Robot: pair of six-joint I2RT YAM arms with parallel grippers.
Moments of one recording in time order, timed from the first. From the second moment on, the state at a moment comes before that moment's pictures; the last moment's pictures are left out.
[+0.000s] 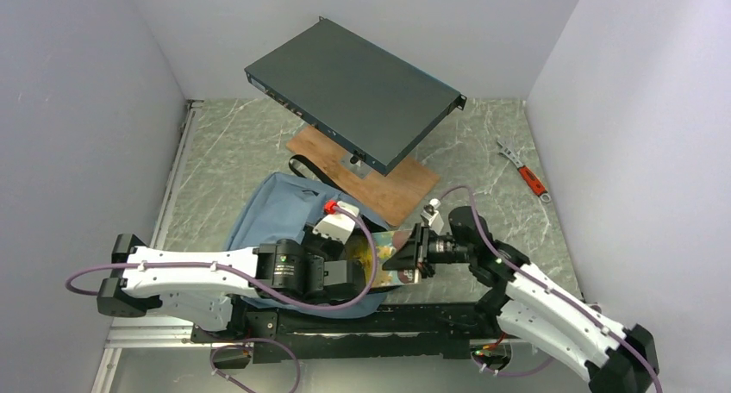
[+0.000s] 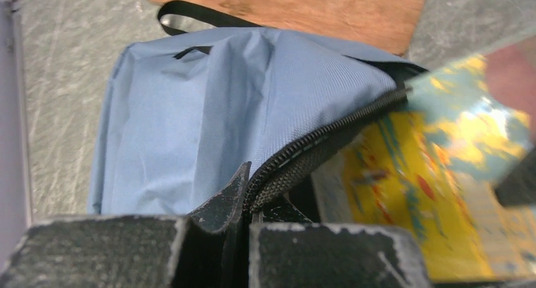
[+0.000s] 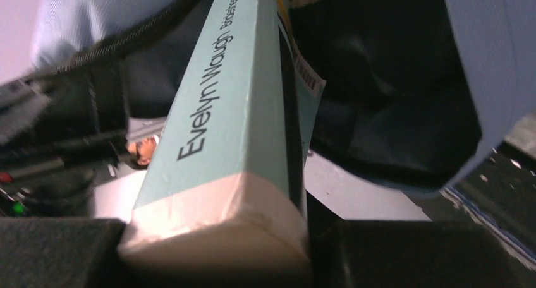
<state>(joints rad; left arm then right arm) -1.55 1.25 1.23 -1.18 -1.09 -0.93 0.68 0.65 0.43 -0.29 -0.66 1.28</state>
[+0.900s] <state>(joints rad) -1.55 1.10 1.05 -0.77 -0.82 -0.54 0.97 1.29 0.43 0.51 -0.32 1.39</state>
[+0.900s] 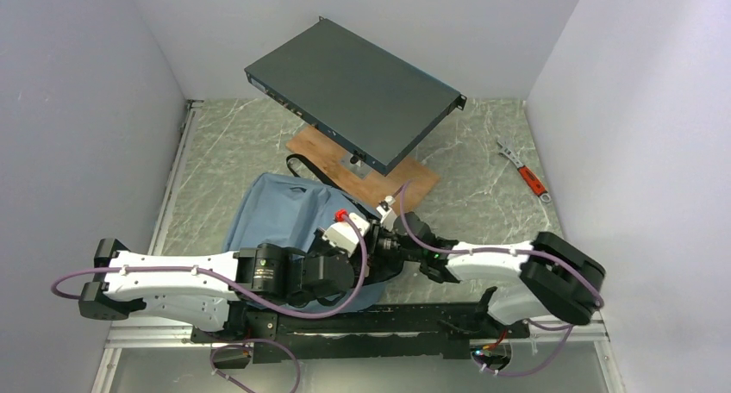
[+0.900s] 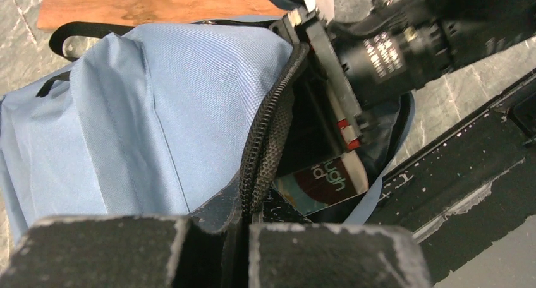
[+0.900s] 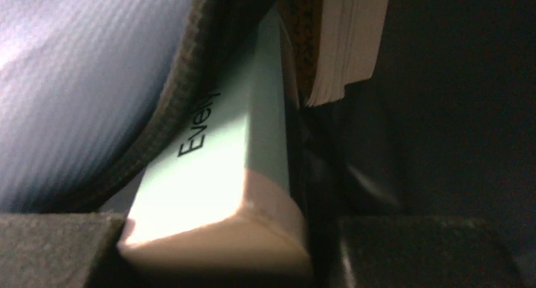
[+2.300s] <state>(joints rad) -1.54 0.98 0.98 -0.77 -0.86 -0.60 0.97 1.40 0.51 0.44 -0.23 1.08</state>
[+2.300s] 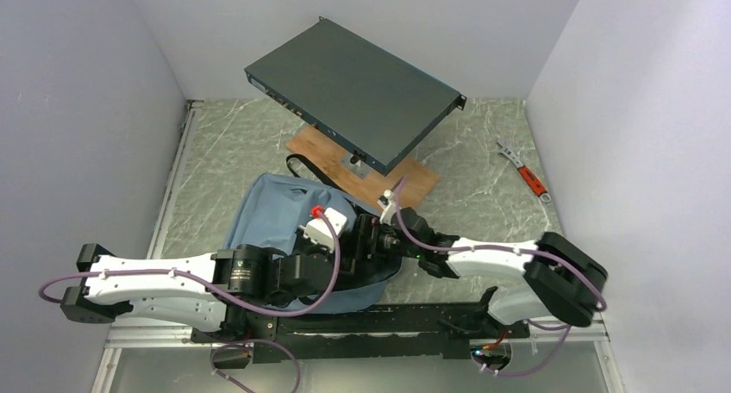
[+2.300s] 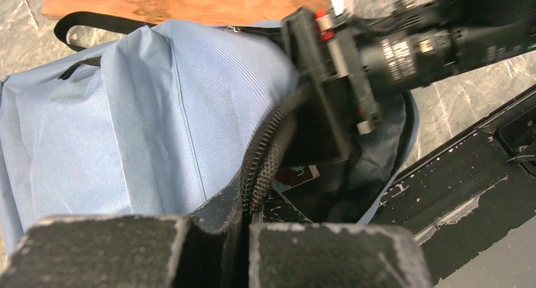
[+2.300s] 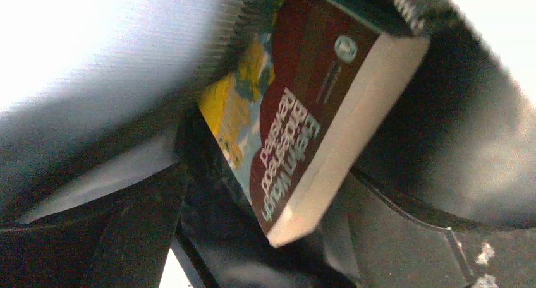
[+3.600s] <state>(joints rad) -1.54 1.02 1.00 -0.78 -0.85 -0.60 1.02 1.72 0.59 0.91 -0.16 0.97</state>
